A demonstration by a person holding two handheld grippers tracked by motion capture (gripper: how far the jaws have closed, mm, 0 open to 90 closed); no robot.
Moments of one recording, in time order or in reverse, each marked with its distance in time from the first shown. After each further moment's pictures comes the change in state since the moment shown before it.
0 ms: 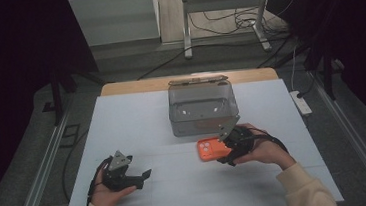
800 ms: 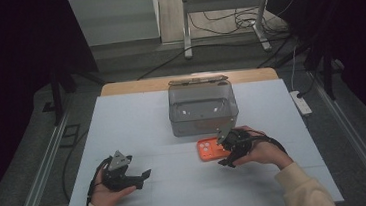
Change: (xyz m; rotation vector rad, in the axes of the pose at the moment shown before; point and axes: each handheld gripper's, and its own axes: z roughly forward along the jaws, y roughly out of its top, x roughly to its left) left arm 0.000 0.000 -0.001 -0.001 0.004 -0.001; right arm -0.003 -0.005 0.016 0.070 0.022 -0.020
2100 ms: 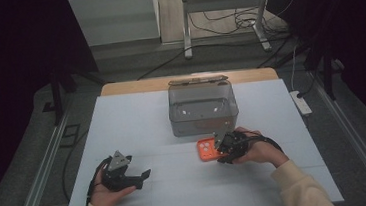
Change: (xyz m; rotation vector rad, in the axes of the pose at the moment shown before) left arm 0.001 0.000 -0.001 0.001 0.000 0.003; right arm 0.000 0.002 0.013 0.068 0.030 -0.067
